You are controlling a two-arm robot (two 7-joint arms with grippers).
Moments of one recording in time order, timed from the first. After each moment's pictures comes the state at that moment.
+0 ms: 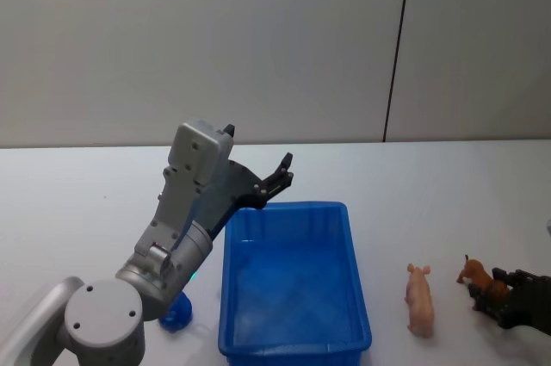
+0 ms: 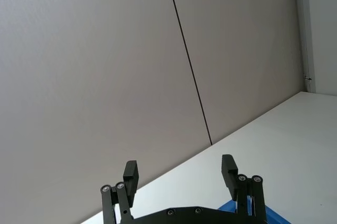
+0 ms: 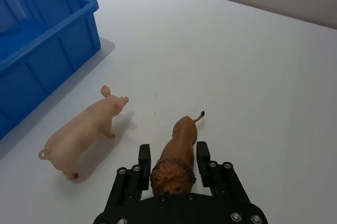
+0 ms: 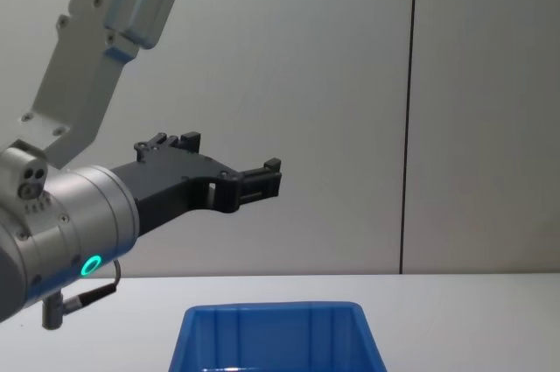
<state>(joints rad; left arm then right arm) -0.24 0.38 0.45 -1.63 -0.20 0.01 -0.01 0.06 0.47 -0.17 -1.45 0.25 0.26 0.45</state>
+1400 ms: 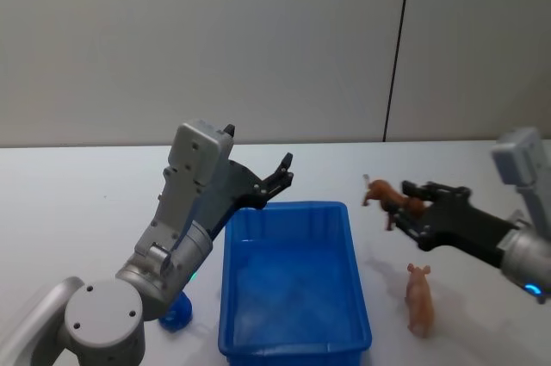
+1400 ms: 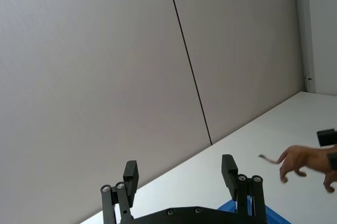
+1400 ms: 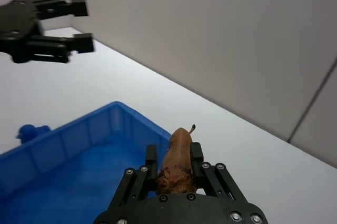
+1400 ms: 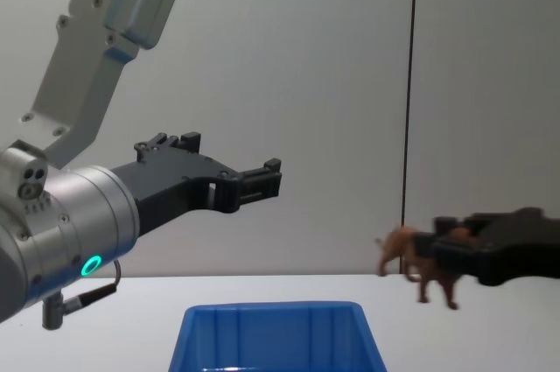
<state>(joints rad) -0.24 0.38 0.45 -1.63 -0.20 0.01 -0.01 0.23 0.36 -0.24 -1.50 0.22 0.11 0.59</state>
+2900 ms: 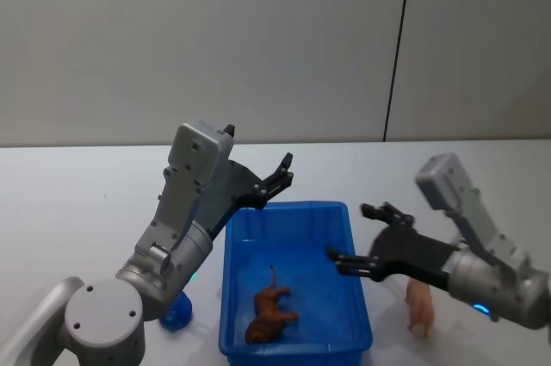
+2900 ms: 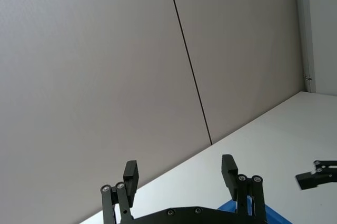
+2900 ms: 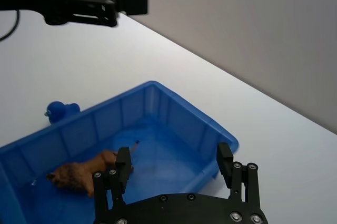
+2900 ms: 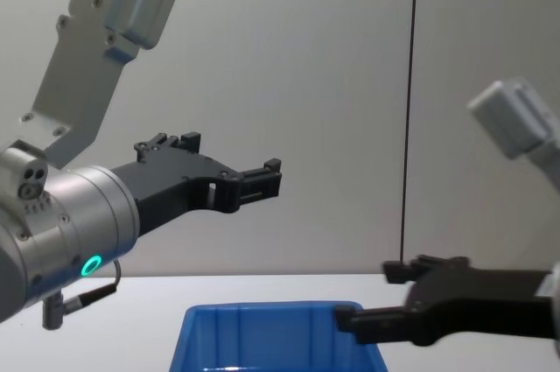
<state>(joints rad) -0.24 0.38 0.45 -1.63 -0.20 0.01 -0.01 0.26 0.30 -0.35 -1.44 0.13 0.15 0.62</state>
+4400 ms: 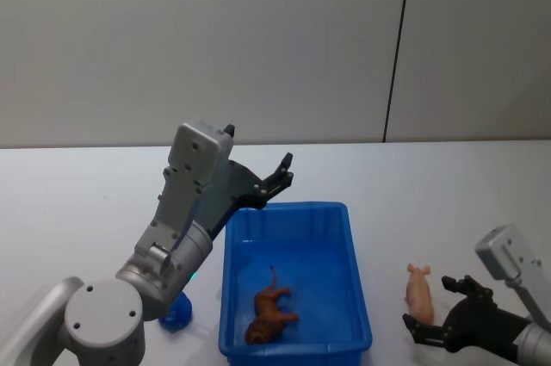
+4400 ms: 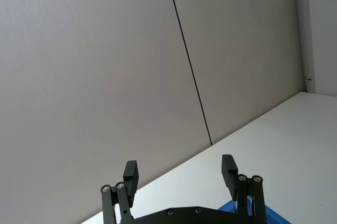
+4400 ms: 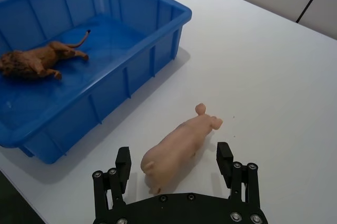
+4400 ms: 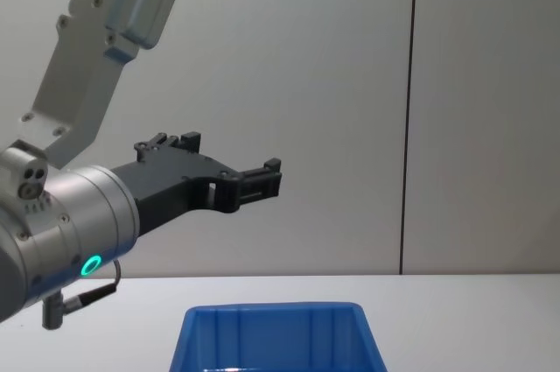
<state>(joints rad) -0.24 0.38 0.45 -1.63 -0.20 0.01 -0.01 0.05 0.46 -0.30 -1.54 0.16 0.25 0.46</state>
